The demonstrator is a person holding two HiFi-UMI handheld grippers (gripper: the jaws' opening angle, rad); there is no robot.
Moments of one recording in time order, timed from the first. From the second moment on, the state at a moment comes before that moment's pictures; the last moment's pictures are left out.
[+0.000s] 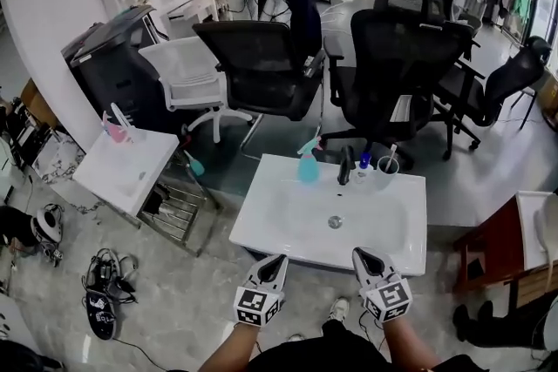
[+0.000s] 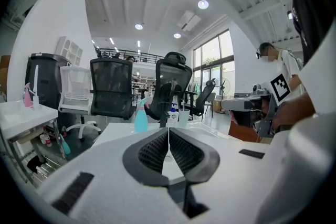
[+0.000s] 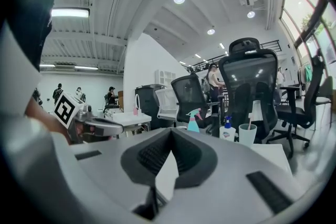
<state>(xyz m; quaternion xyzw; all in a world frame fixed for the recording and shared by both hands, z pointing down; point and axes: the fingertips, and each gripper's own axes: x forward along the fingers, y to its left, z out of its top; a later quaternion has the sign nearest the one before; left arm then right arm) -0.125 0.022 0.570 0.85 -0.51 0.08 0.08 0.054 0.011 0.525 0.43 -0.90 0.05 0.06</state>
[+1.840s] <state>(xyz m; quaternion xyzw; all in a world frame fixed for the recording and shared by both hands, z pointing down) -0.119 -0.232 0.604 0.88 -0.46 0.11 0.10 0.043 -0.206 0.551 0.46 -0.88 0.07 0.08</state>
